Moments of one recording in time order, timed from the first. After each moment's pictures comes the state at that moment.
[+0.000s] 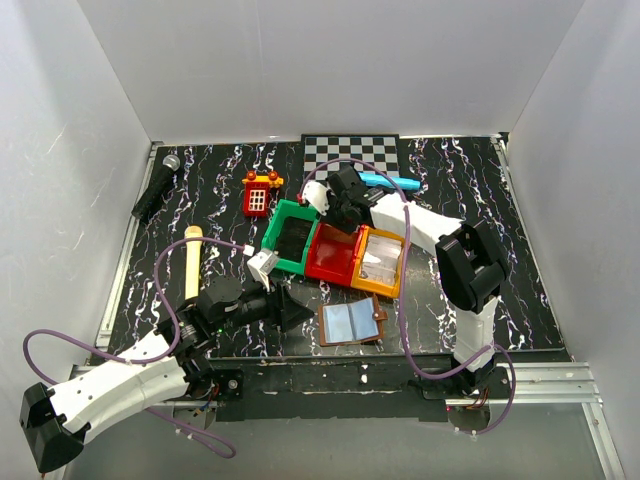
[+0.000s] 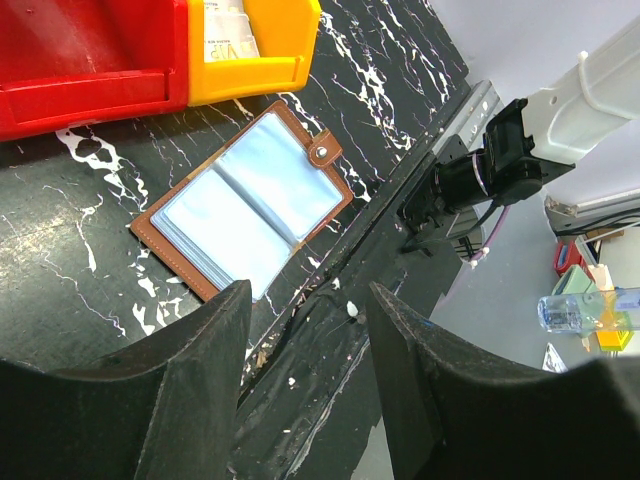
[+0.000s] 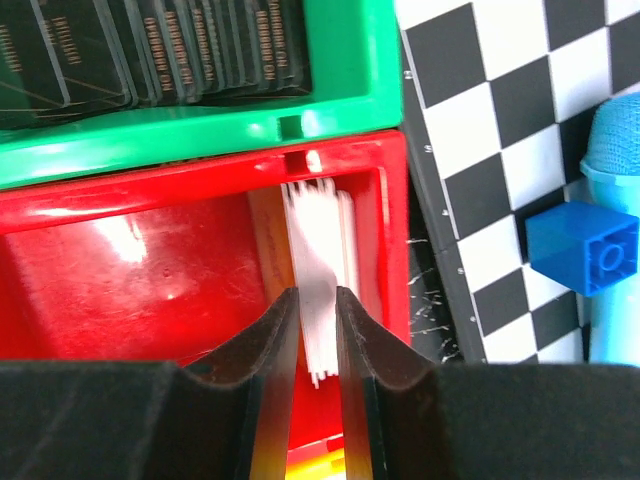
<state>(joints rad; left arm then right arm) -0.90 0.61 0.41 -0.10 0.20 -0.61 0.69 1.94 1.49 -0.51 -0.05 -0.58</state>
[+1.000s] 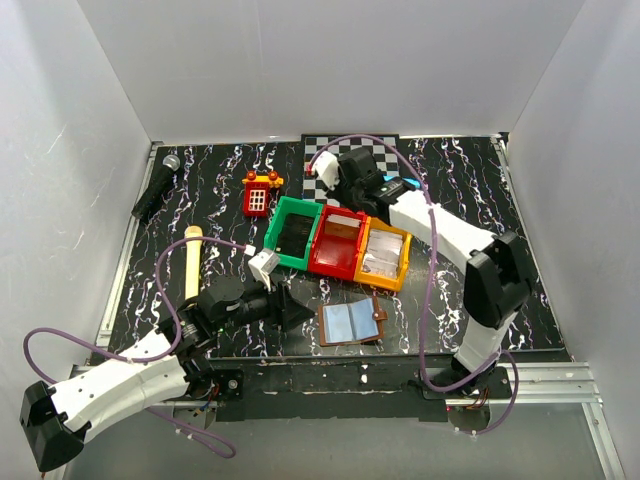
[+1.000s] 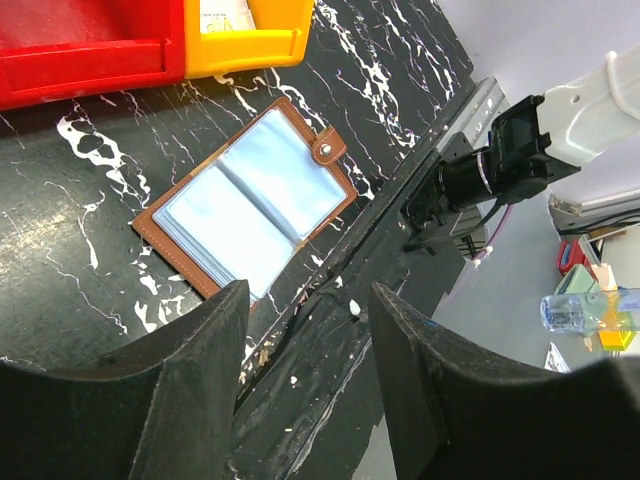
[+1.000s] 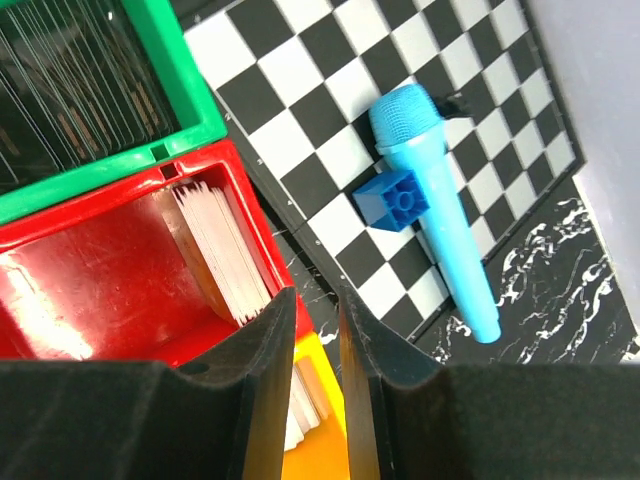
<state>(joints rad) -0.90 0.63 0.41 -0.10 0.20 -0.61 0.69 1.80 1.50 -0.42 0.14 -0.51</state>
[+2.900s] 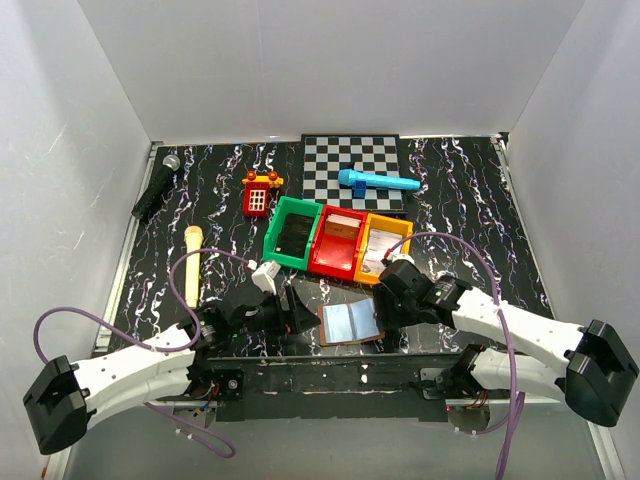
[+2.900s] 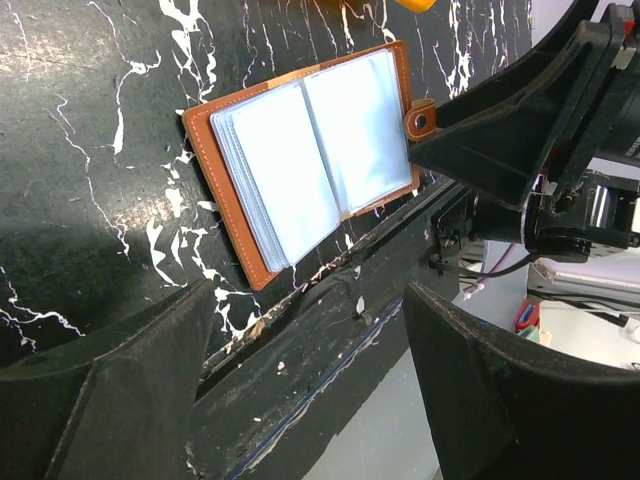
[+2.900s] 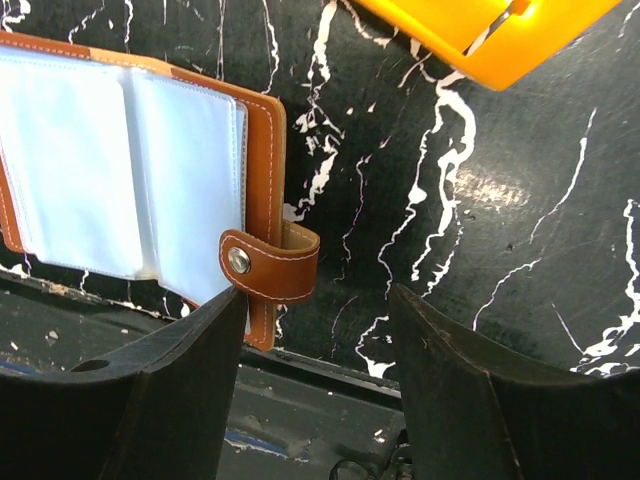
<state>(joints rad) -0.94 0.79 0.29 -0.03 0.09 -0.97 0.91 1.06 0.61 -0.68 0.10 0.65</state>
